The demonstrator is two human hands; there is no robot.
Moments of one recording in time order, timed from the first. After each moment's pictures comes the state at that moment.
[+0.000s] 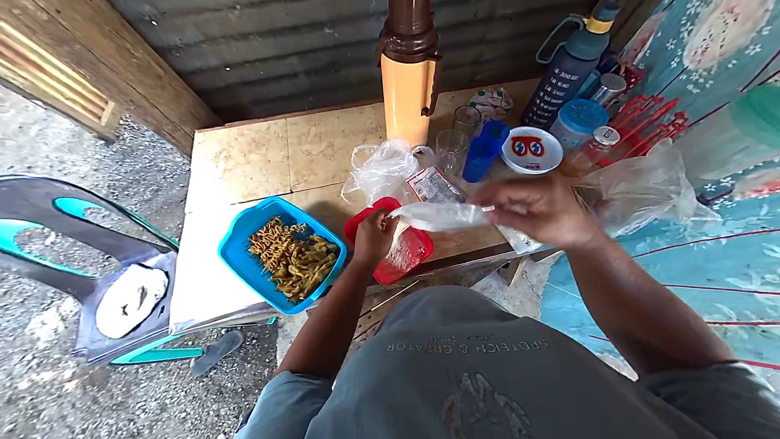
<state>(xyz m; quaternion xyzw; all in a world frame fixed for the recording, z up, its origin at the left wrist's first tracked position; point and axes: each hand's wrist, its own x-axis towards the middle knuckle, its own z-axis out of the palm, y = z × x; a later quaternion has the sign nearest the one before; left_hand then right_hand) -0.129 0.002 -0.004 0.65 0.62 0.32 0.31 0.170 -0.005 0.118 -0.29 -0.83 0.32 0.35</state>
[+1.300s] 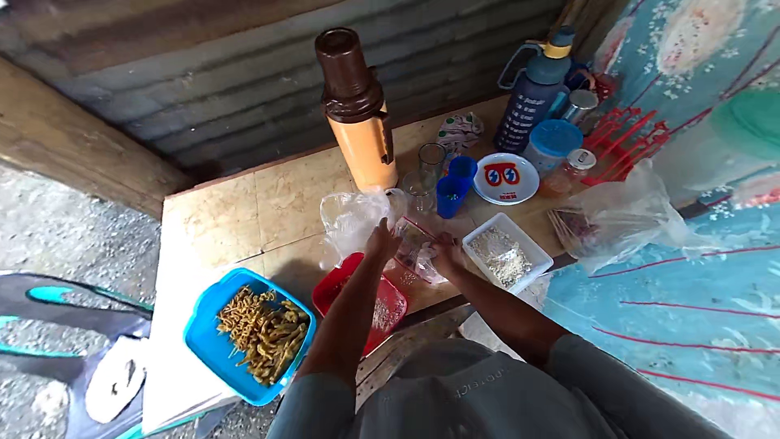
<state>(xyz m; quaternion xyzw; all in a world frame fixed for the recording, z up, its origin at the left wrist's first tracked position) -0.039 0.159 -0.041 0.63 0.69 0.06 0.35 0.137 0.111 -0.075 -0.71 -0.60 0.36 0.02</state>
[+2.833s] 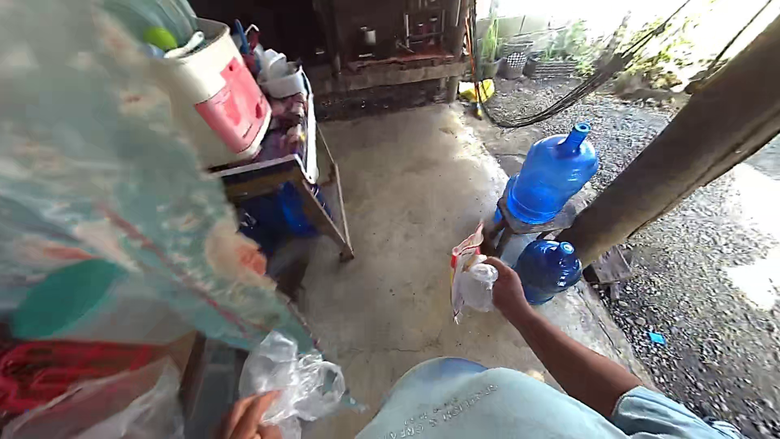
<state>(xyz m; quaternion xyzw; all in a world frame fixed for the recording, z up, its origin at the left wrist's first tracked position) 0.494 -0.216 0.039 0.95 0.12 0.23 0.17 0.711 -0.616 -0.009 -0.78 -0.06 -0.10 0.62</state>
